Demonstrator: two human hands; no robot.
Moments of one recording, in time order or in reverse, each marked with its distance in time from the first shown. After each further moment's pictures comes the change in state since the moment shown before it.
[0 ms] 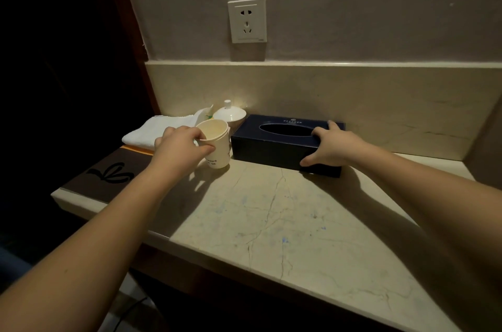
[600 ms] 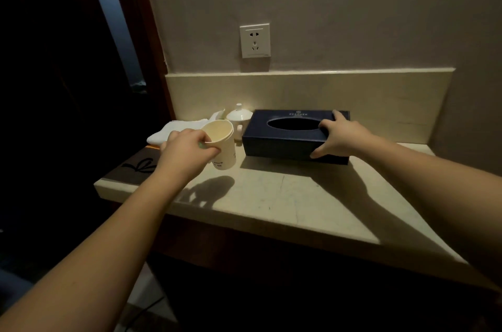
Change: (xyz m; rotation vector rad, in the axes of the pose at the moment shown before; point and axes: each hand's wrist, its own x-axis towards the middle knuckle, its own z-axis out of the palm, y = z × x) left_hand -0.096 -0.020 -0.069 -0.101 0.056 0.086; right_hand -0.095 -0.014 -0.017 0.001 0.144 0.011
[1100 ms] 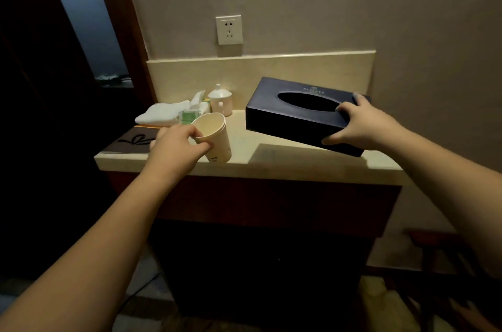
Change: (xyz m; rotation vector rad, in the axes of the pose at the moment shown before) left_hand -0.136 -0.002 -0.061 -0.196 -0.064 0.059; right_hand -0.234 0.003 -0.032 0.111 0.152 0.167
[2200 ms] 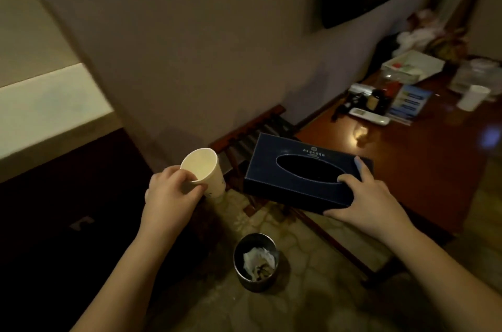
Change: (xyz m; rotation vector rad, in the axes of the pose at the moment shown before) left_hand -0.275 0.289 0.241 -0.229 -0.608 0.516; right_hand -0.510 0.303 0.032 0.065 -0.069 0.941
